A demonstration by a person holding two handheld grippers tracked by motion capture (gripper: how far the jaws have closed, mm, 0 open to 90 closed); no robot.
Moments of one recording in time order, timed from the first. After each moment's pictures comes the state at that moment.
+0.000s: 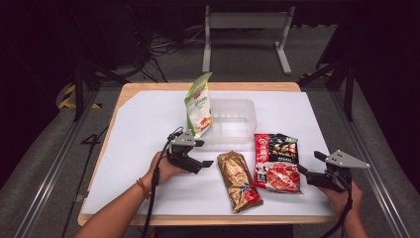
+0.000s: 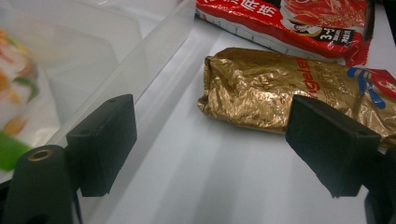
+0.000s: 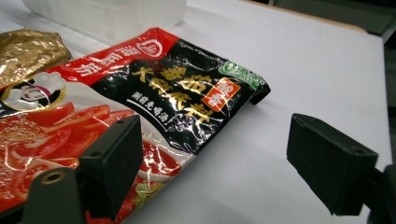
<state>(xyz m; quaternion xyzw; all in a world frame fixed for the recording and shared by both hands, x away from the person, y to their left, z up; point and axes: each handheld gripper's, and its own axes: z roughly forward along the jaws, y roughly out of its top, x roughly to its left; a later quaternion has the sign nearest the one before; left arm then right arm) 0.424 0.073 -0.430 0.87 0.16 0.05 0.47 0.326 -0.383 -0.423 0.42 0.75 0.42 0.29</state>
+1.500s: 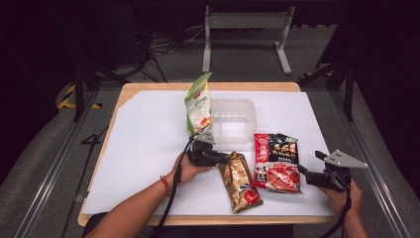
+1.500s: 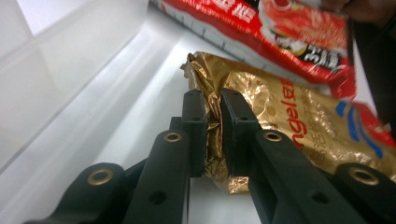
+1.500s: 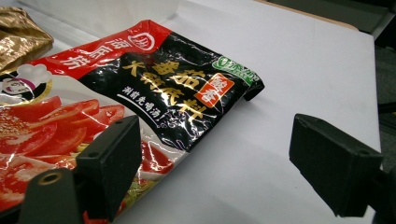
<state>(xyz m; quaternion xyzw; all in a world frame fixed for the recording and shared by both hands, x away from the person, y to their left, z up) 0.436 0.028 -0.445 0.85 0.19 -0.06 0.49 0.328 -0.381 -0.424 0.42 0.76 0.40 0.30</state>
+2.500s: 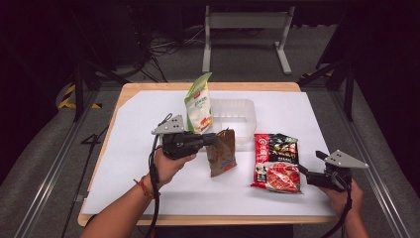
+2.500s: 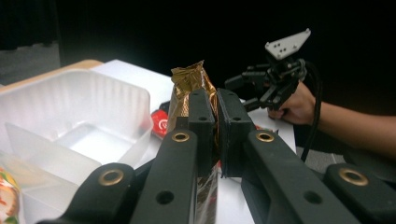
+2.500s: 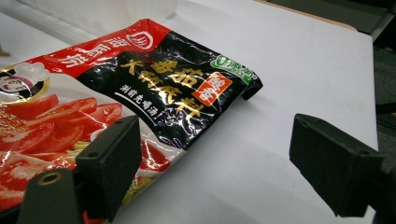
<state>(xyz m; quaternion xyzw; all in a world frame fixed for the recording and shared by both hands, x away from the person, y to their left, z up) 0.399 0.089 -0.352 0.76 0.17 0.01 0.63 0.328 -0.383 -0.424 0.42 0.76 0.40 0.30</state>
